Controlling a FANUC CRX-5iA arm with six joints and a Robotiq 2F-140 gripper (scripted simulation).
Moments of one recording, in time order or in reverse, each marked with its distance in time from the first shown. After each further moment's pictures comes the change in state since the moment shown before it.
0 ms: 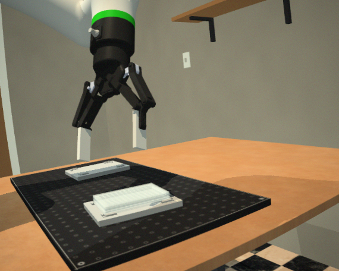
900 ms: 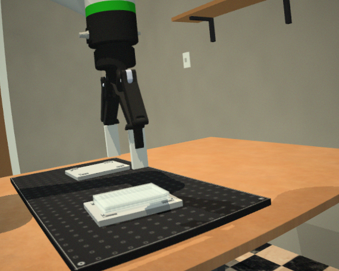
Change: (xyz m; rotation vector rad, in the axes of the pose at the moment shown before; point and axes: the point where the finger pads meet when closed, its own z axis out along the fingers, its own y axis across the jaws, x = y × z) arm 0.029 0.013 0.009 0.271 0.313 0.496
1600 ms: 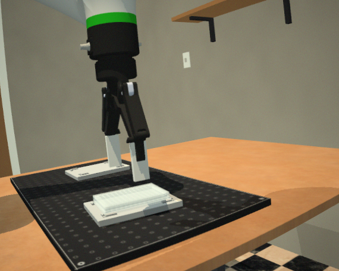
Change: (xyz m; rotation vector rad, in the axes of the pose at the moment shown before) arm 0.000 0.000 0.021 0.000 0.000 0.000
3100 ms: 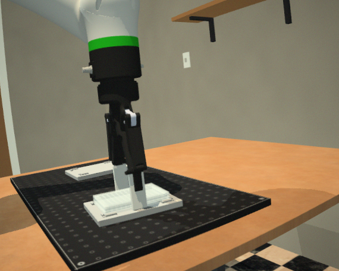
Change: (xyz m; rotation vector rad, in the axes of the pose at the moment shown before) arm 0.000 0.000 0.042 0.000 0.000 0.000
